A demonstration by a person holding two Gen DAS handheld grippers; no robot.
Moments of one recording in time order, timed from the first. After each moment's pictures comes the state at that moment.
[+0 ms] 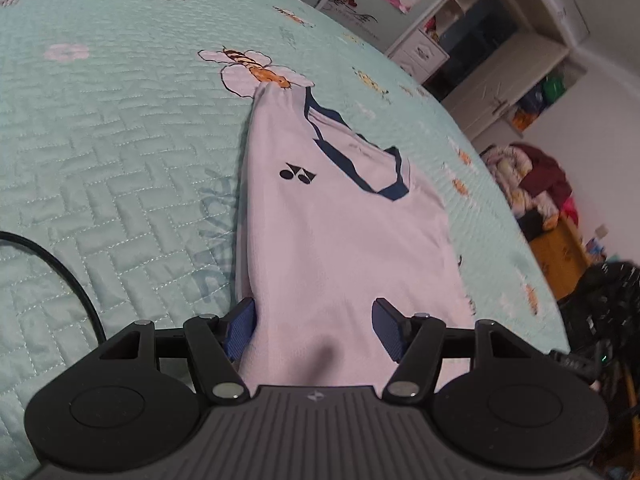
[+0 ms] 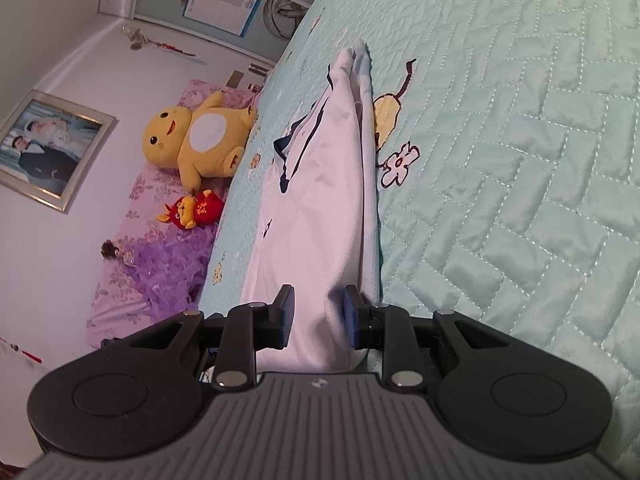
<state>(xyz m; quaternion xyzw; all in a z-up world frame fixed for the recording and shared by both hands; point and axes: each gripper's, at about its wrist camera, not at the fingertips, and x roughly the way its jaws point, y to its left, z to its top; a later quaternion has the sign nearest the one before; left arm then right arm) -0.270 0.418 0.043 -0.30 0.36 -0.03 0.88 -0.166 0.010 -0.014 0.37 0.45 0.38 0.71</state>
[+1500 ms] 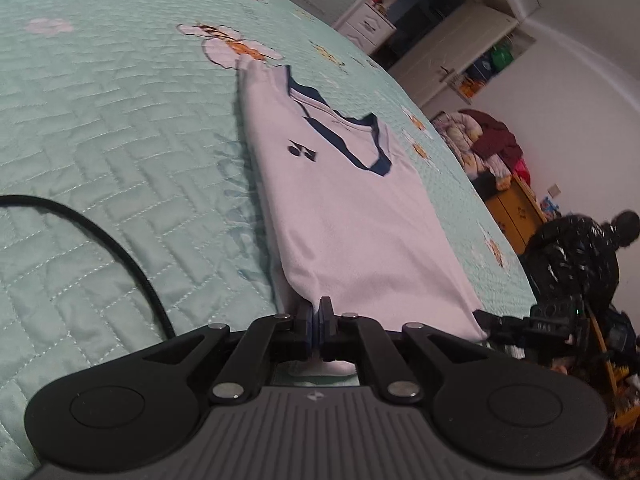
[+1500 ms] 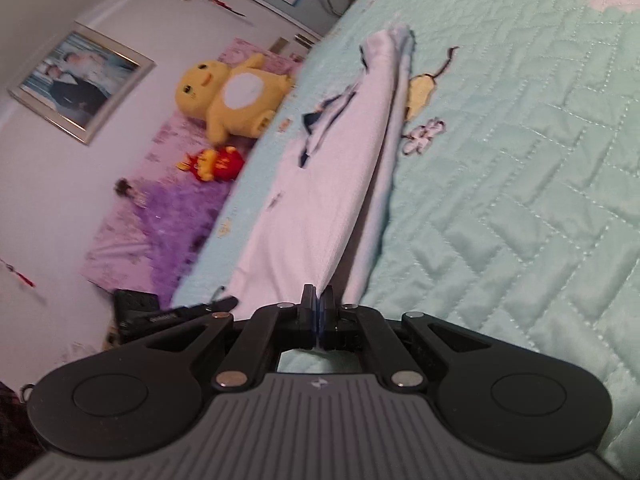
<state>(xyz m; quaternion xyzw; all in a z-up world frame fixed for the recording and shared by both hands) -0.291 0.451 0.008 -0.31 0.36 -0.12 0.87 -0.180 0.007 -0.016 0.30 0.43 0.45 0.72</state>
